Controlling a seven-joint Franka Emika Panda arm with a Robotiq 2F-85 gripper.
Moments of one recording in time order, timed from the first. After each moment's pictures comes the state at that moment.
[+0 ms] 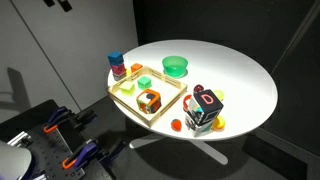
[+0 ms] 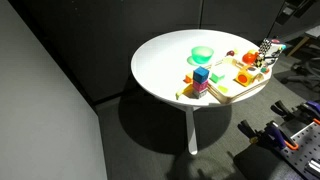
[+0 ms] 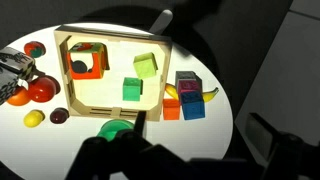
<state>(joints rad) 0.13 -0.89 0.08 -2.73 0.12 2.10 0.04</state>
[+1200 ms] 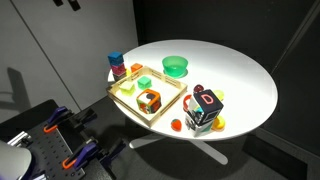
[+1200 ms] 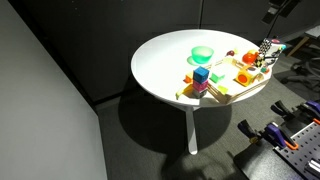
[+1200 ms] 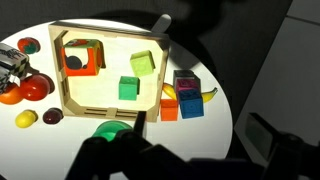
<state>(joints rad) 0.13 -0.73 0.09 -2.63 0.12 2.11 0.04</state>
